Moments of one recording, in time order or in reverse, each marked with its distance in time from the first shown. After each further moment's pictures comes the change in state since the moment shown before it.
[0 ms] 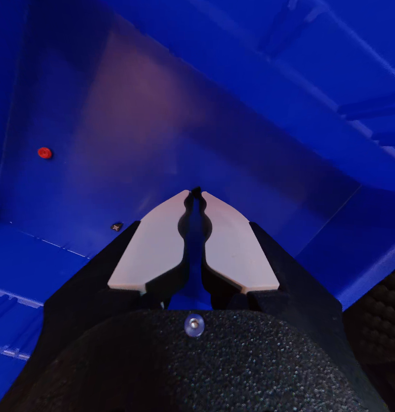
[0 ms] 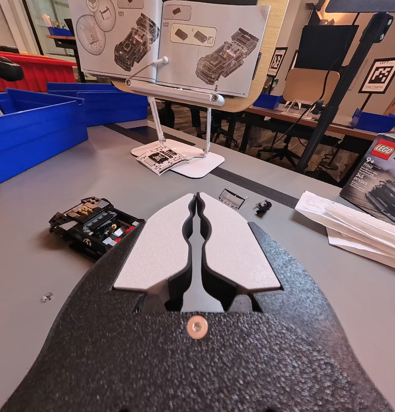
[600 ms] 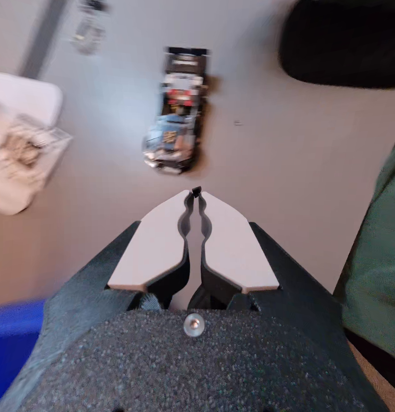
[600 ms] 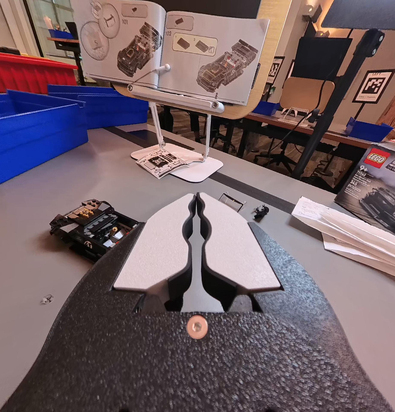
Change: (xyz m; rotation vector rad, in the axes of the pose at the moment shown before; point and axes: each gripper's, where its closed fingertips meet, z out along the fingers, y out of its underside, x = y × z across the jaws) left arm 0.281 -0.077 -0.092 0.428 0.158 0.682; right arm -0.002 -0.006 -0.002 0.020 0.007 -0.024
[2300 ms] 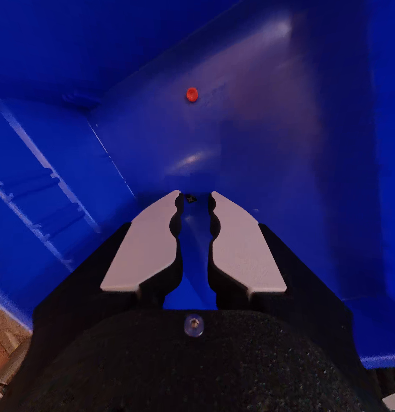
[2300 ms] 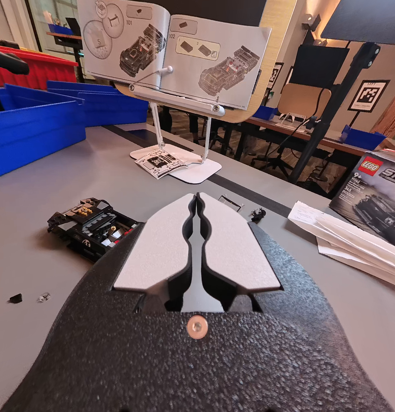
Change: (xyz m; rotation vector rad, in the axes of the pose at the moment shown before) left arm -0.206 0.311 -0.057 -0.548 -0.480 -1.218; right arm 0.000 -0.002 -0.001 0.005 0.004 -0.035
